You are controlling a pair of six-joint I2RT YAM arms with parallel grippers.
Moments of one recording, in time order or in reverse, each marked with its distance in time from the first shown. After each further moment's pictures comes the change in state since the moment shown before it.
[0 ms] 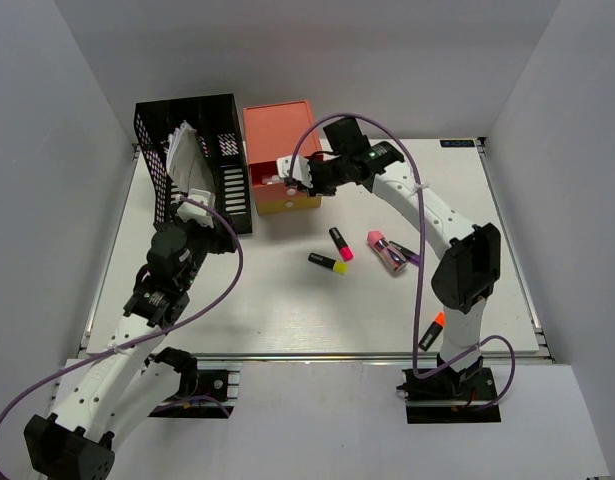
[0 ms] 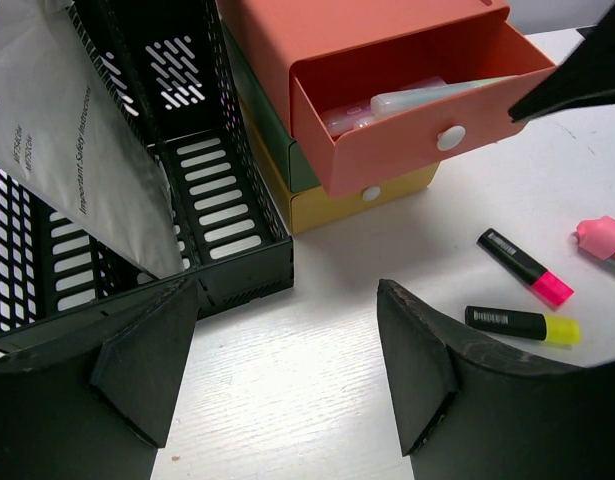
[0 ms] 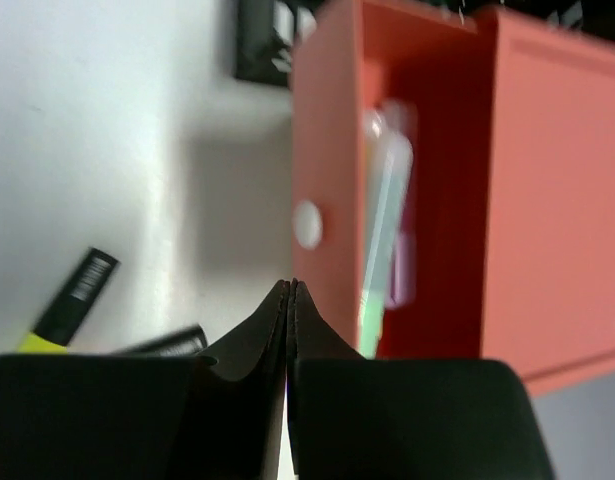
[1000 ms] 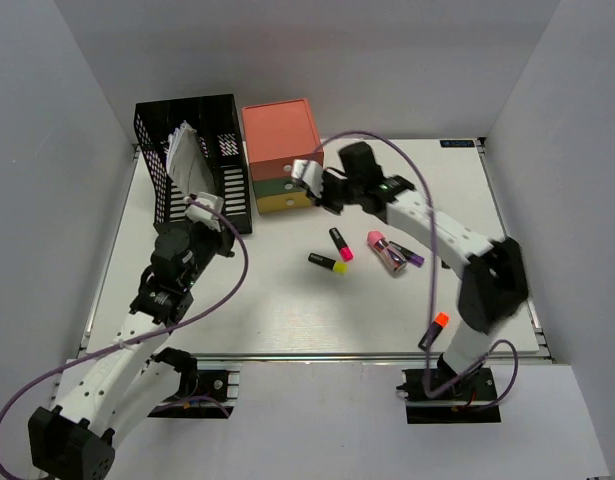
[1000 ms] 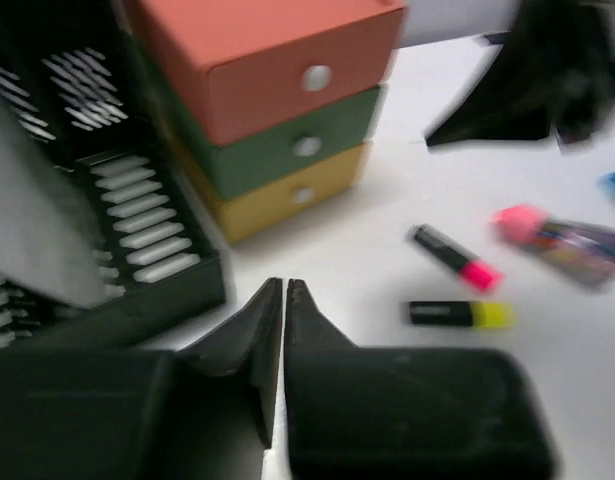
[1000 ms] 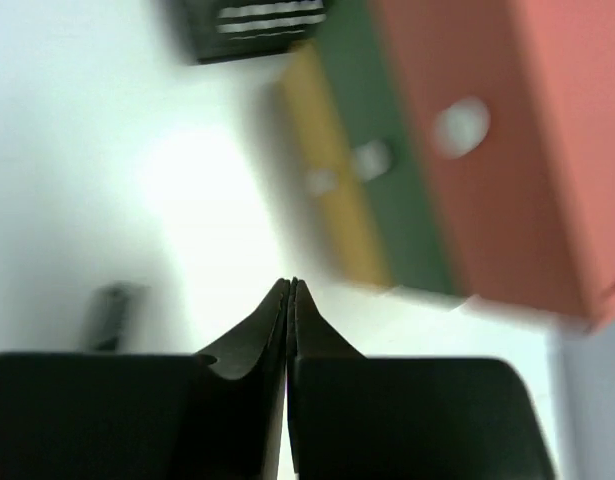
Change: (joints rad) left arm 0.000 0.012 -0.049 0.099 0.153 -0.042; right arm -0.004 -0.097 -0.337 0.405 0.185 0.325
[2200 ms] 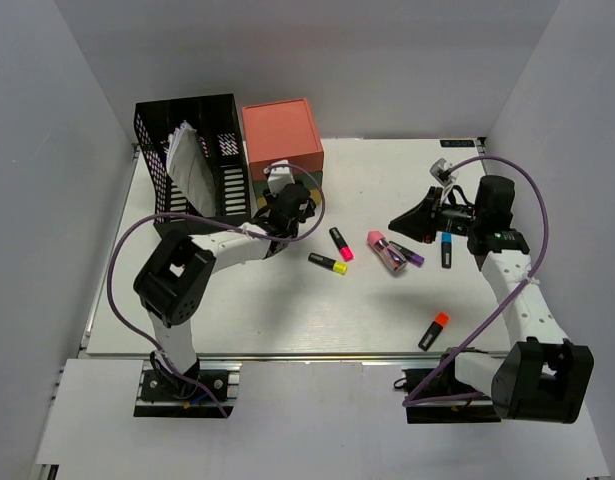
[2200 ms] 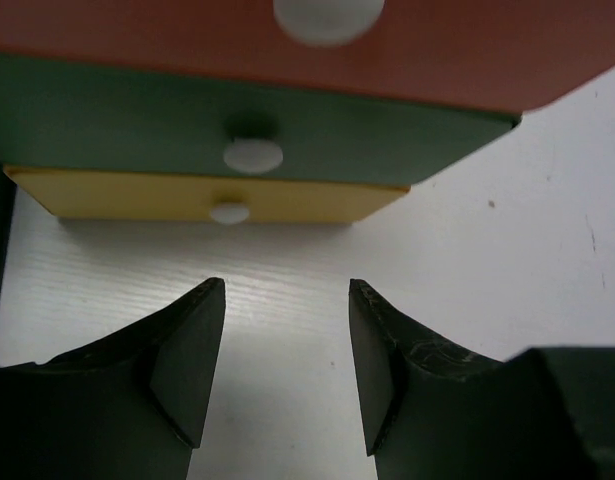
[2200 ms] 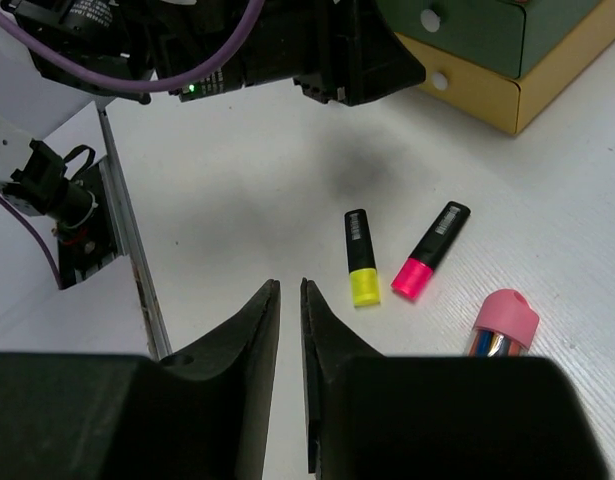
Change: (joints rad) left arm -0.288 1.090 0.538 0.138 -0.584 -0.563; right arm -0.650 -0.679 -0.698 0.191 -0.791 0.756
